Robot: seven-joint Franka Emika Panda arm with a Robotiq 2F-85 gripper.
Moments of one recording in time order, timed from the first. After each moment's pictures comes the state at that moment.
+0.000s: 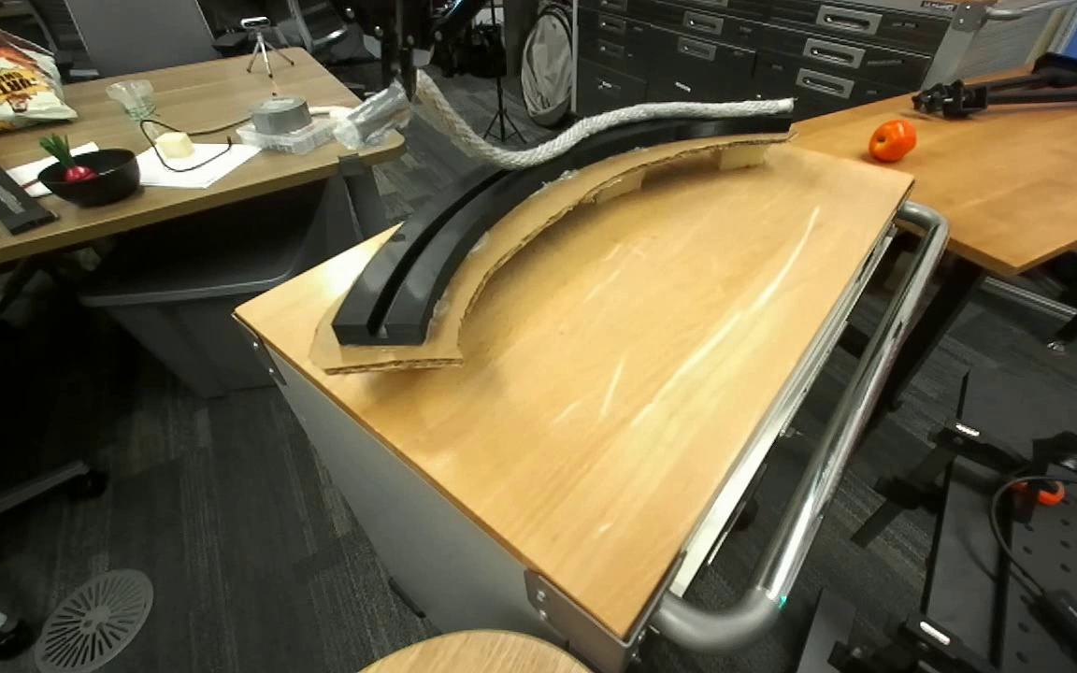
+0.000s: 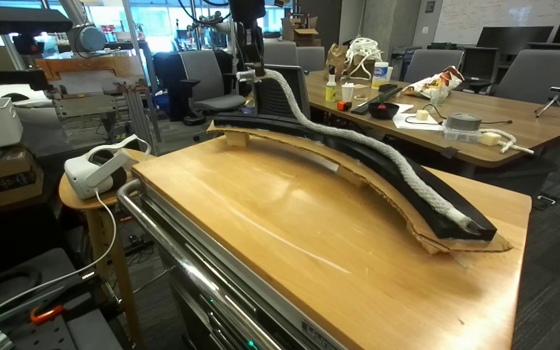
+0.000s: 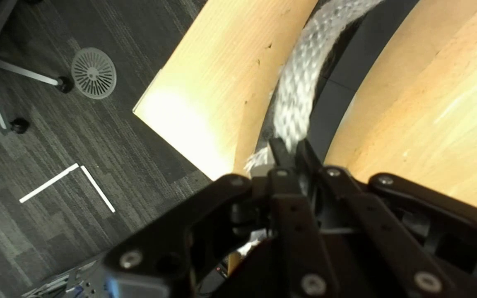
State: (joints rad) arm 0.09 0.23 0.15 -1.75 -0.08 2.26 -1.97
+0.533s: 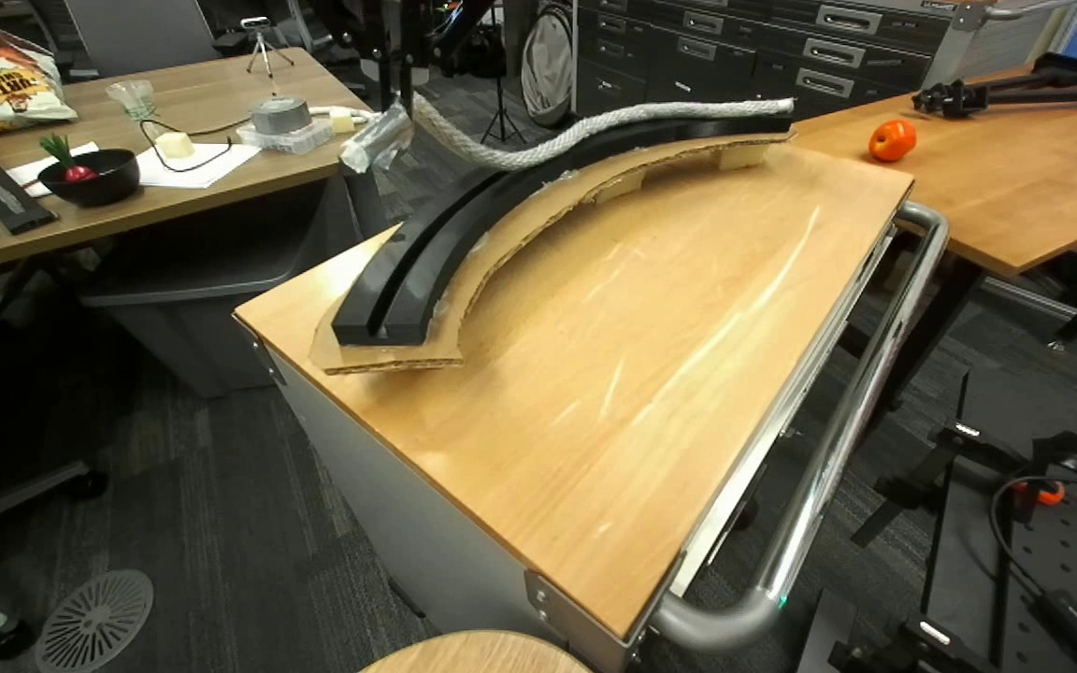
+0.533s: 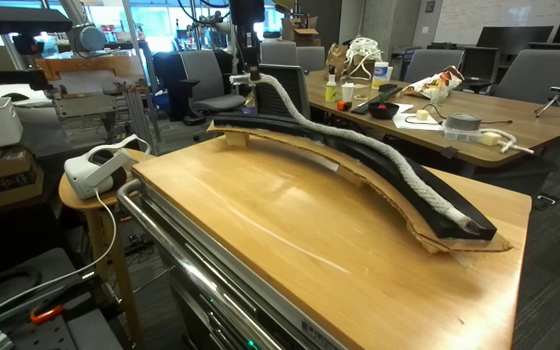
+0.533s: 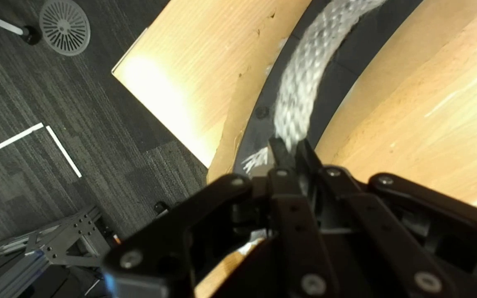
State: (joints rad) arm 0.09 0.28 0.16 -1.69 -0.02 2.16 -2.11
